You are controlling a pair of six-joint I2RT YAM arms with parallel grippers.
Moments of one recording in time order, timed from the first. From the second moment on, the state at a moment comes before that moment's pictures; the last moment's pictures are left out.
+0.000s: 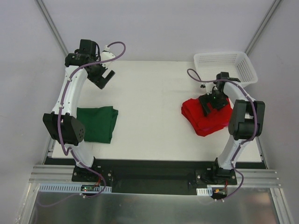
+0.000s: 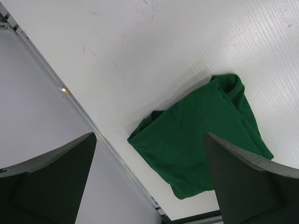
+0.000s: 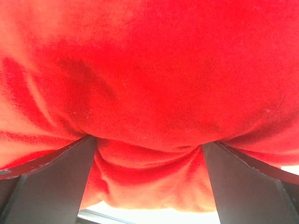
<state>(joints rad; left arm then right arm) -0.10 1.75 1.93 -1.17 0.05 0.61 -0.05 1.88 1.40 -0.94 -0.14 -0.55</state>
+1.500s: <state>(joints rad) -0.10 1.75 1.92 -1.17 0.04 0.61 0.43 2.23 1.94 -1.17 -0.25 -0.33</state>
